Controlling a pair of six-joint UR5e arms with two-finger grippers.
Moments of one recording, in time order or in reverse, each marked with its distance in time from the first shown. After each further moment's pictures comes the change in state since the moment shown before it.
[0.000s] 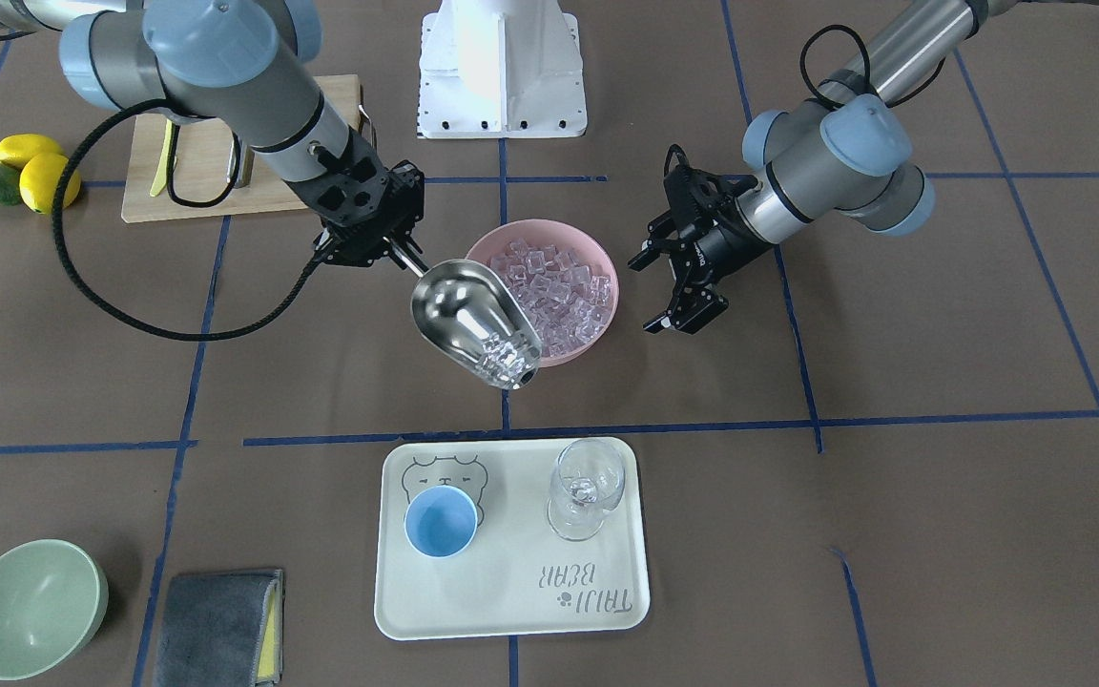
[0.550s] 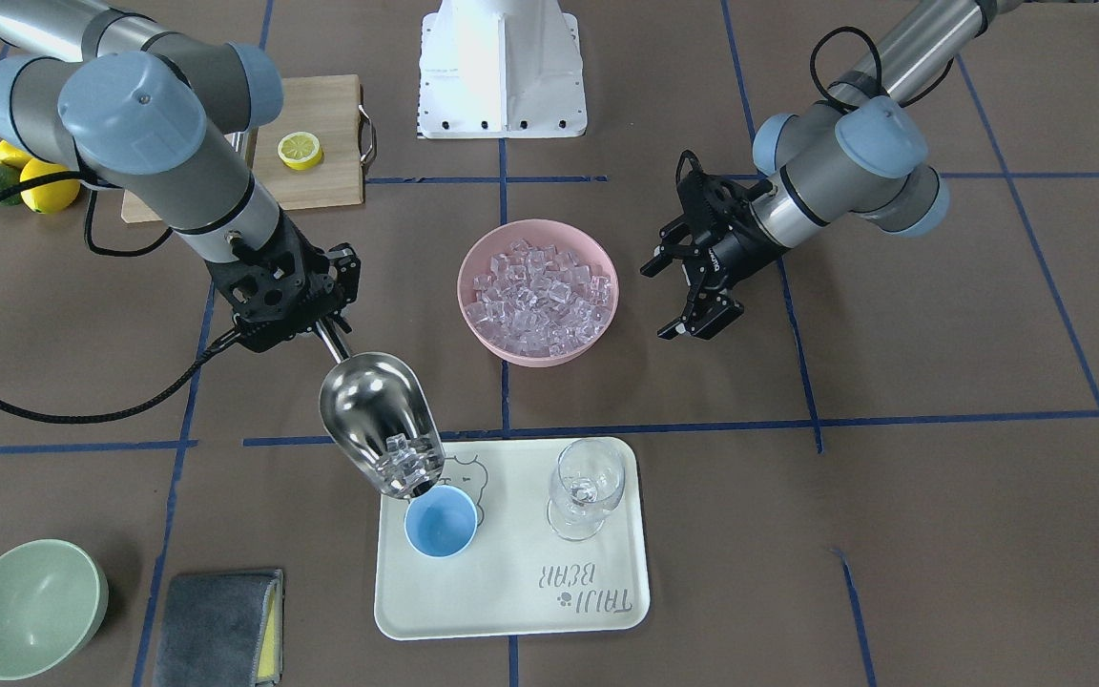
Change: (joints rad) left arm -0.011 0.008 0.000 0.000 0.000 0.000; right arm 0.094 0.018 -0.116 -0.057 0.001 0.013
